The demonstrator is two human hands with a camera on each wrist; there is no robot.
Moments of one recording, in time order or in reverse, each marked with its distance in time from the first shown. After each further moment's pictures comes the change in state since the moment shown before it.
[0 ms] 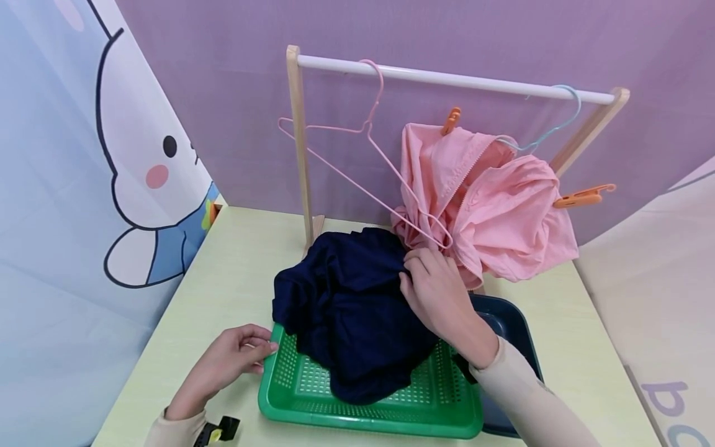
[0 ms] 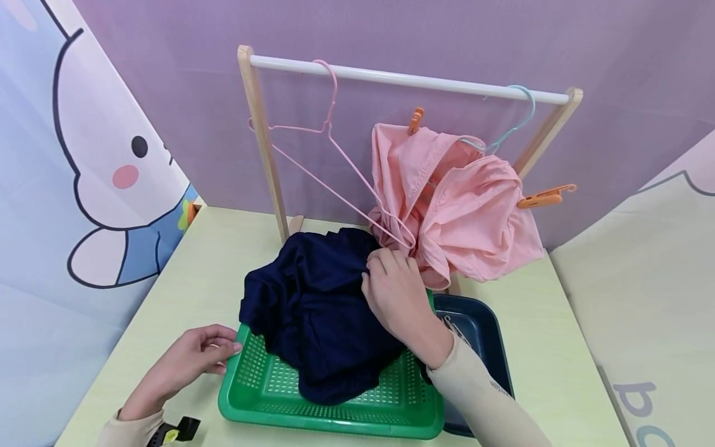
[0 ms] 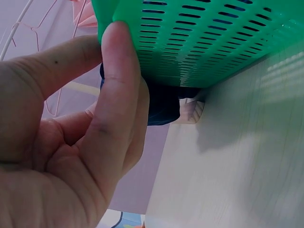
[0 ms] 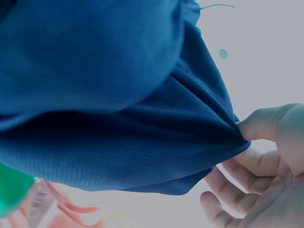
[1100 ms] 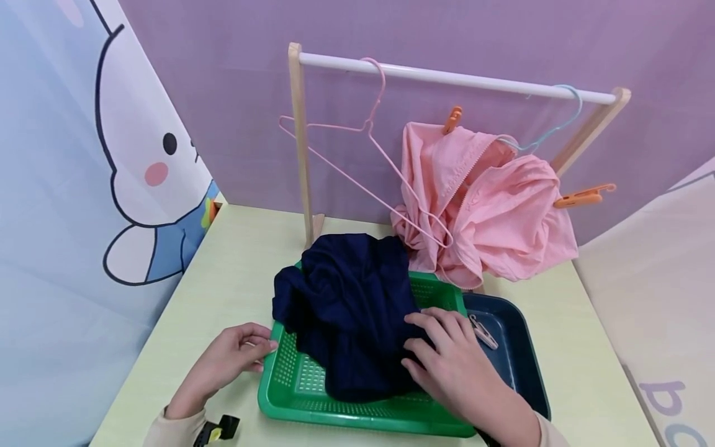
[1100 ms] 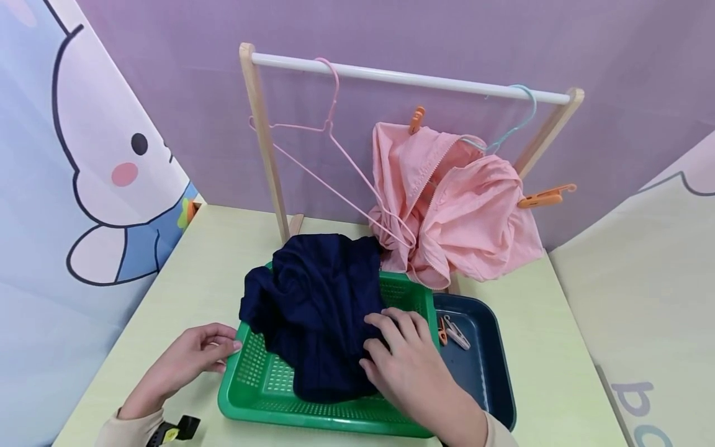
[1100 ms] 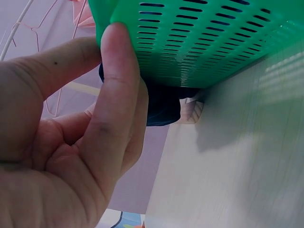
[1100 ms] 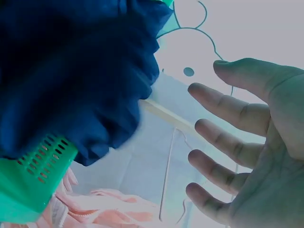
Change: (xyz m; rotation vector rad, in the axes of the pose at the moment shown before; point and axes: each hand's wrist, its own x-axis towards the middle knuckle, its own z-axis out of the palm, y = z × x) left_hand 0.000 -0.002 0.000 -0.001 -0.002 0.012; right_hand -0.070 -0.047 -0.039 0.109 -0.095 -0.142
